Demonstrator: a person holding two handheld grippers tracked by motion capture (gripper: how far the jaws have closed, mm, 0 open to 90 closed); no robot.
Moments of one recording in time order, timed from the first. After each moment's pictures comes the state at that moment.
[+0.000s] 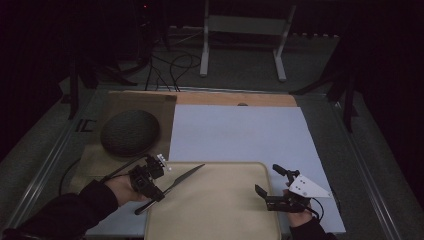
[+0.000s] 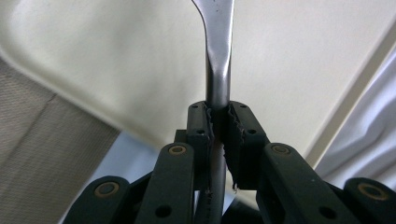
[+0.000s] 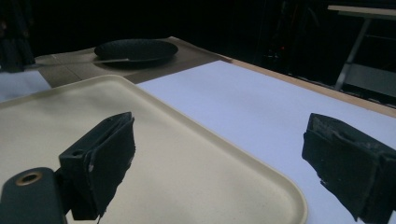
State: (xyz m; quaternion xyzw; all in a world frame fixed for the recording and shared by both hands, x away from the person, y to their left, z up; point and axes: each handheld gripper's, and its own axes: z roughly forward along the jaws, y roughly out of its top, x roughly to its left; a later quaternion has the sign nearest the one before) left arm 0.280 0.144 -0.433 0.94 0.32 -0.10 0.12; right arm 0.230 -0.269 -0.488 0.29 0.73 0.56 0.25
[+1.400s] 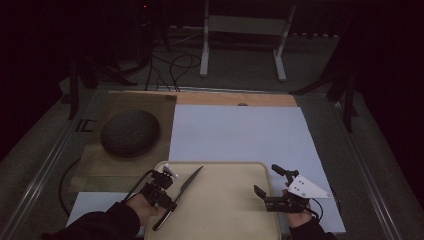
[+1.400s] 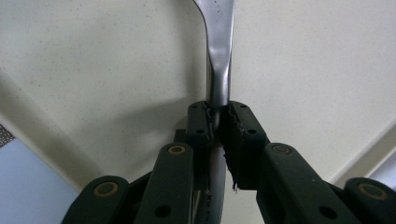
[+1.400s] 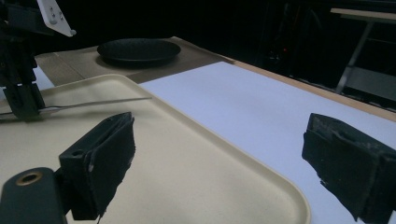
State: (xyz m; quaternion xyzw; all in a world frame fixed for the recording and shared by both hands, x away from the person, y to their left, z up) left arm 0.263 0.125 -0.482 0.86 0.47 -0.12 0.13; right arm 0.229 -0.266 -0.487 0.28 0.74 0.56 0.25
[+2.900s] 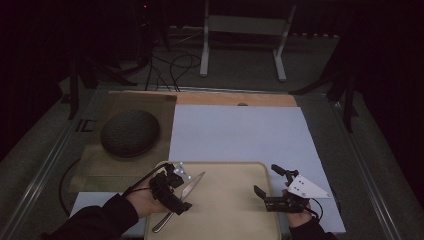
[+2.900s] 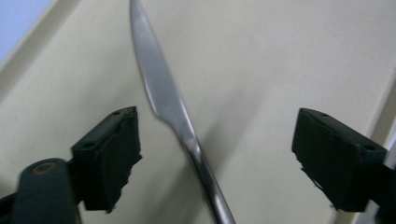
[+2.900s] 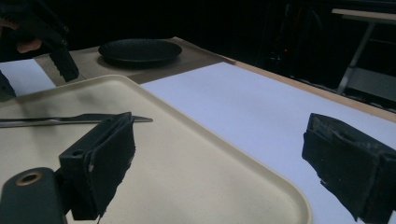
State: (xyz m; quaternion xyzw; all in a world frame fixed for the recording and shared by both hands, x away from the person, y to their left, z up) left arm 0.260 0.100 -0.451 0.94 0.26 0.00 0.23; right arm 0.229 -0.266 -0.487 0.28 0.74 0.56 0.25
